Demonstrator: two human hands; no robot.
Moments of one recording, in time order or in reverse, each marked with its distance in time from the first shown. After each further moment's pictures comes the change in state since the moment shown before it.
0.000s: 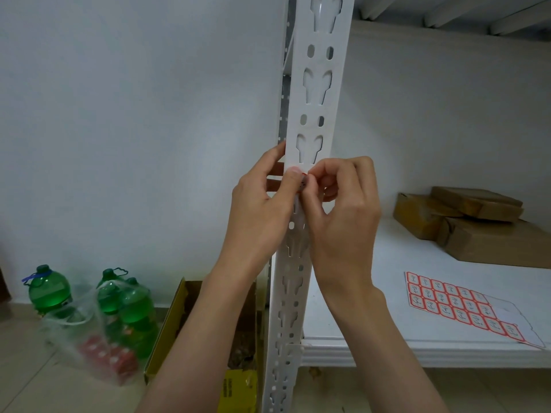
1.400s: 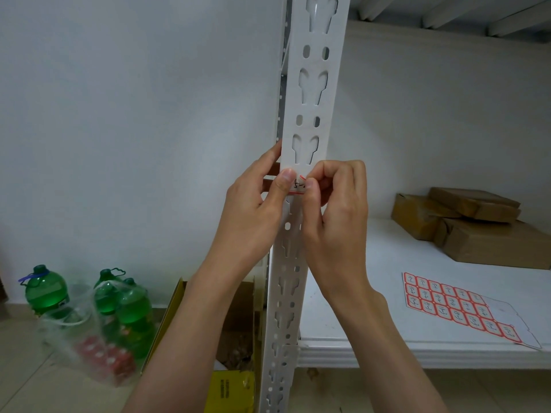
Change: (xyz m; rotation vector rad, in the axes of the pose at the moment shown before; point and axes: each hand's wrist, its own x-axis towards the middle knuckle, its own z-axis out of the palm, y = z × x) left_hand 0.001 -0.006 -0.008 0.119 -0.063 0.071; right_hand -0.001 0.003 -0.001 0.130 -0.101 0.041
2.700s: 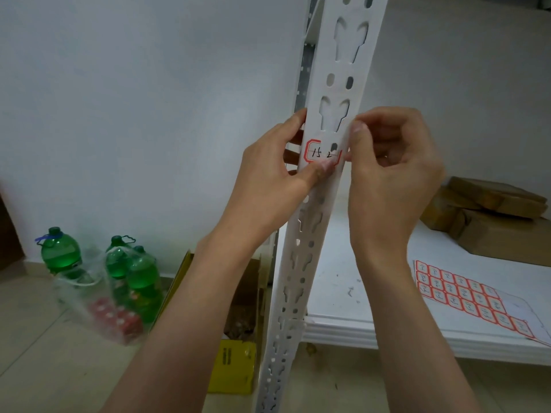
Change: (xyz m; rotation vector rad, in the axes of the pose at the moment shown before) left_hand -0.002 0.007 -0.001 0.094 -0.019 -0.011; right_hand 0.019 -0.010 -0.011 0.119 0.218 0.131
